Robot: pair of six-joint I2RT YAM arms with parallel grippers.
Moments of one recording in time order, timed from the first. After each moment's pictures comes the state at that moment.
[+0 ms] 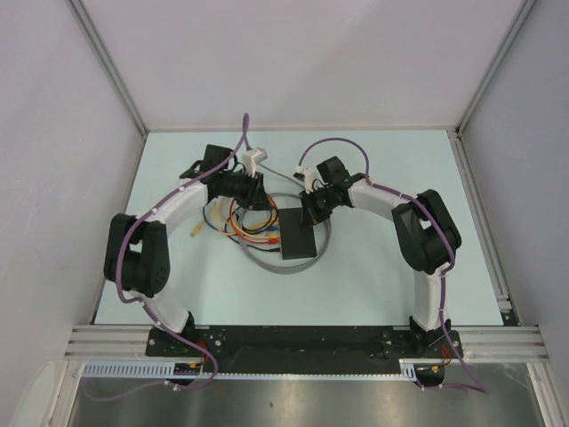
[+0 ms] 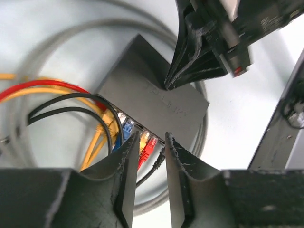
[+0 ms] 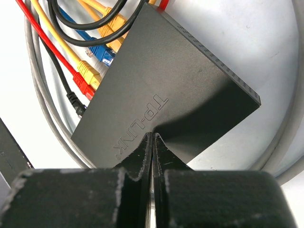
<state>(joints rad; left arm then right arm) -0.25 1.68 1.21 -0.40 0.77 0.07 0.54 1.99 1.38 -0.40 -0.56 0.01</state>
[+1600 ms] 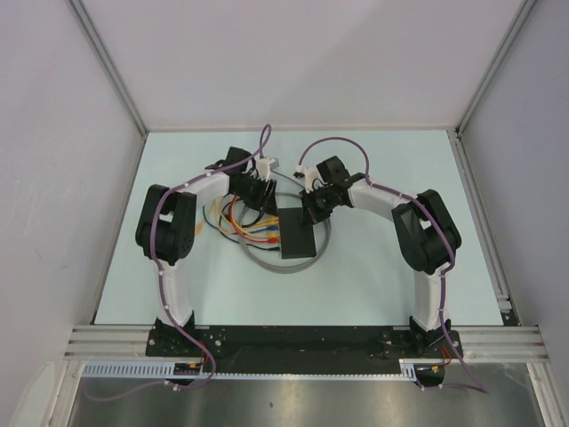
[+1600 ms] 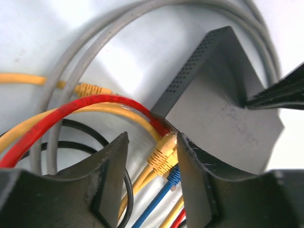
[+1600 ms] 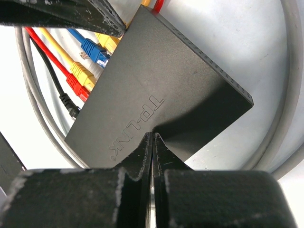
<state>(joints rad) -0.31 2.01 1.37 -0.43 0.57 0.11 0.54 1.99 1.38 -0.39 -0.53 0.01</state>
